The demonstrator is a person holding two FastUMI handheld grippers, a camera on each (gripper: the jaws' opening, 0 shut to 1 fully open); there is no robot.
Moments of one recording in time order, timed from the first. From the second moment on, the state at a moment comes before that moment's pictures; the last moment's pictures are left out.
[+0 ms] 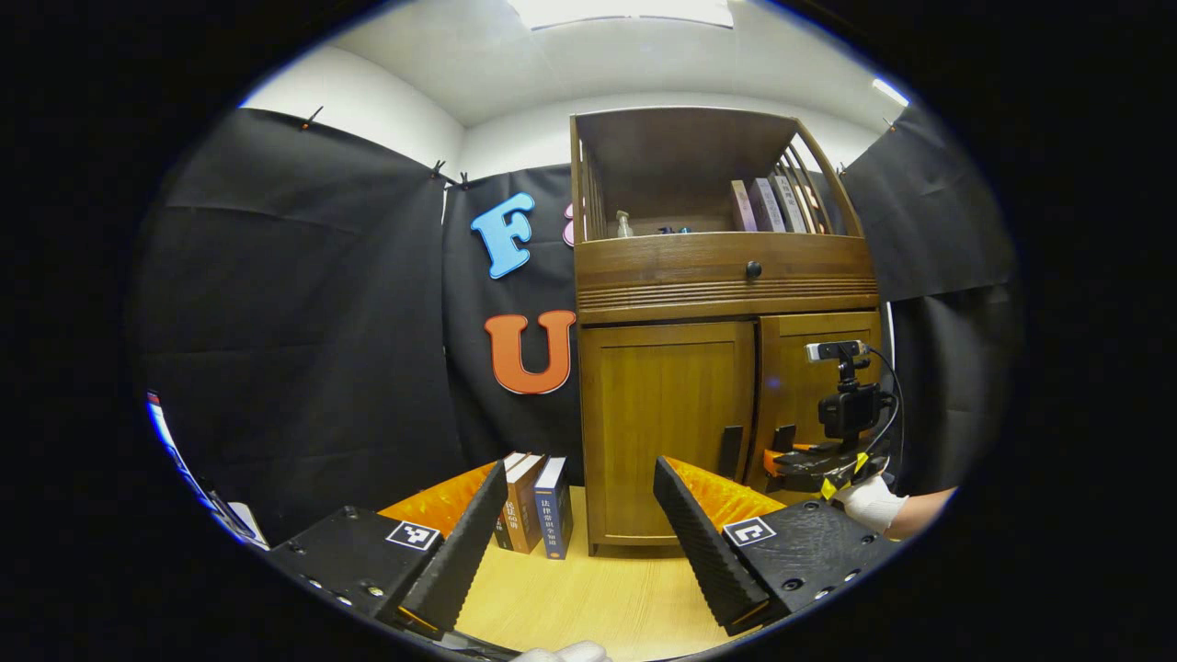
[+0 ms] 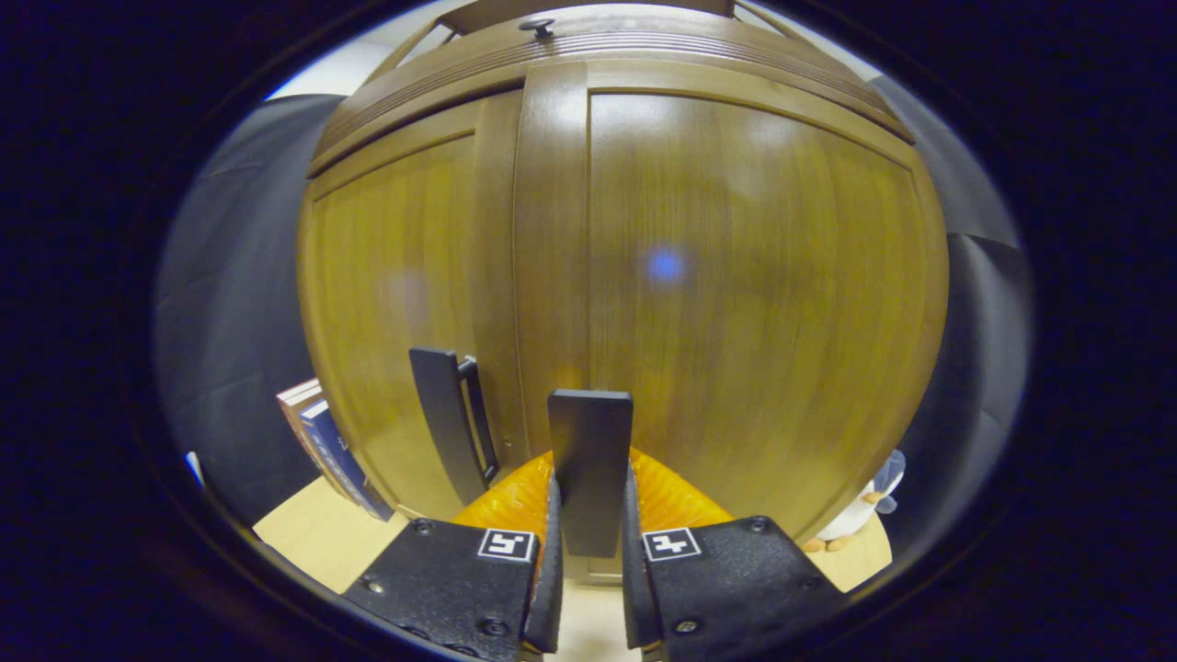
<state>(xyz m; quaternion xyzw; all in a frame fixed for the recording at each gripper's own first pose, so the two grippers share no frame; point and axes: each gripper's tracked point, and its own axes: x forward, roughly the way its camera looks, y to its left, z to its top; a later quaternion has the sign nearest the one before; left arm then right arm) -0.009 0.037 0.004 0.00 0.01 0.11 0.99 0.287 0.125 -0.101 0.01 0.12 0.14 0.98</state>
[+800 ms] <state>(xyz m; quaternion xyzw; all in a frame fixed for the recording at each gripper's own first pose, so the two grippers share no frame) -0.029 0.001 0.000 0.00 0.00 0.00 1.00 0.167 0.043 -0.112 0.02 0.12 0.09 0.99</state>
